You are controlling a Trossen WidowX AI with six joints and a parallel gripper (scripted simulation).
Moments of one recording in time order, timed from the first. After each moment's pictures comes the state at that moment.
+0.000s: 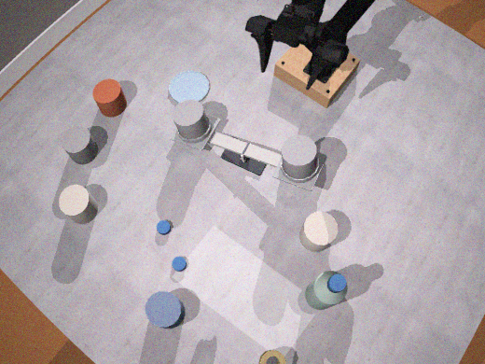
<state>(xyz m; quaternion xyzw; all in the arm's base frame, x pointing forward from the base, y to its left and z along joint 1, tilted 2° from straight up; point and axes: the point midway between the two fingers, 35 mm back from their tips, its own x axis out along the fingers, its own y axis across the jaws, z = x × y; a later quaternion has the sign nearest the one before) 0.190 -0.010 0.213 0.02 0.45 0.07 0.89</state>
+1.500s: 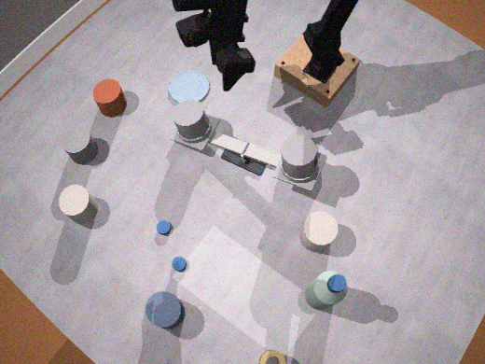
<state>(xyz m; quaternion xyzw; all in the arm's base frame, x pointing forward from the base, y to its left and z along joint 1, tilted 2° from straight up) 0.242 -0.126 0.182 0.32 0.54 -0.17 0.76</state>
